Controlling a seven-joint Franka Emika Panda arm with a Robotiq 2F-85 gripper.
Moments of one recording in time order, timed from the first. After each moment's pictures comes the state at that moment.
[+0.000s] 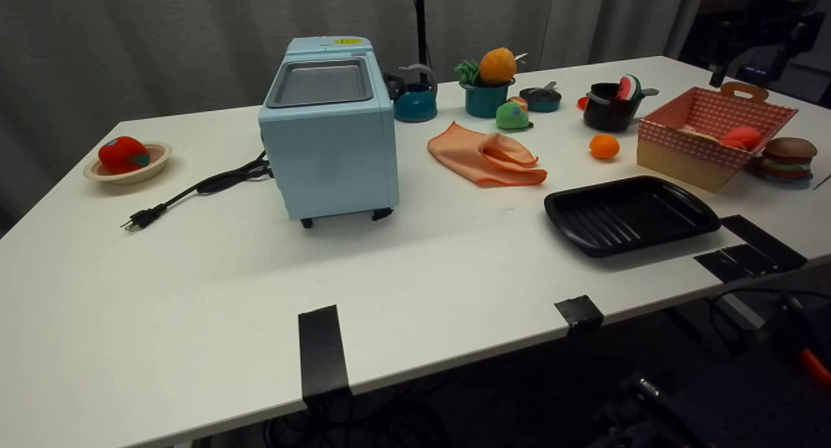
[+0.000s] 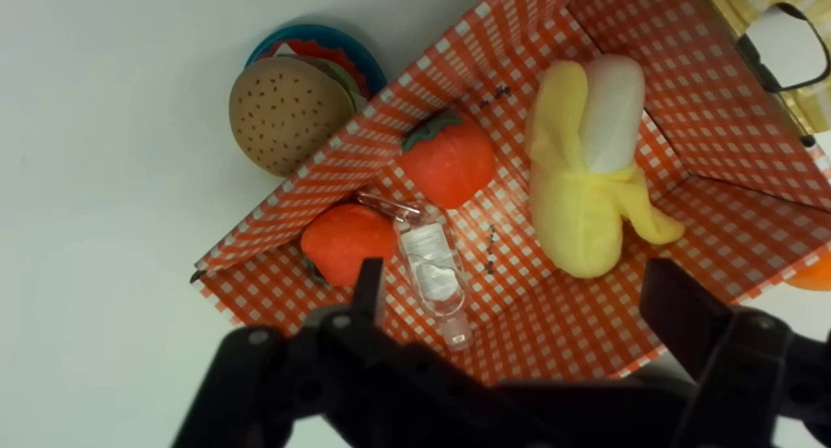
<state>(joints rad) -0.33 0.33 -0.32 -1.93 -0.01 2.25 -0.18</state>
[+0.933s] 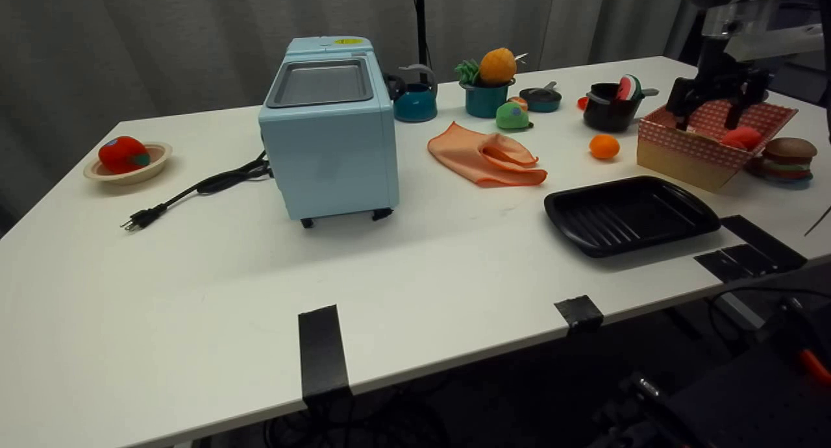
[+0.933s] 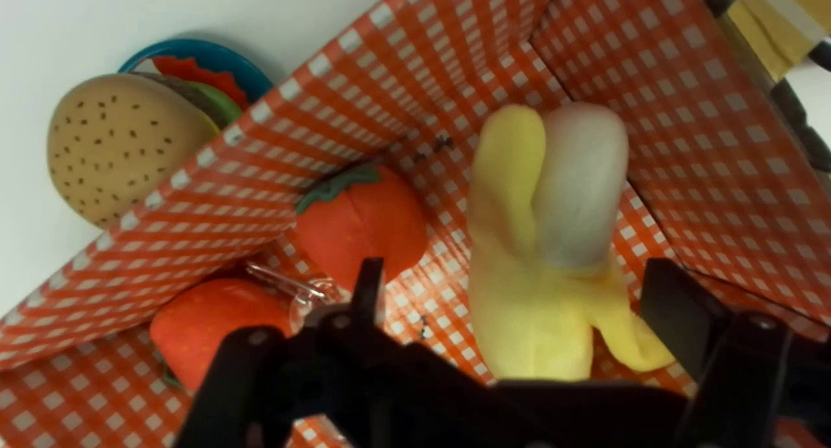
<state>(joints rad) -0.34 0.48 -0.24 -1.93 -0.01 2.29 -0.18</state>
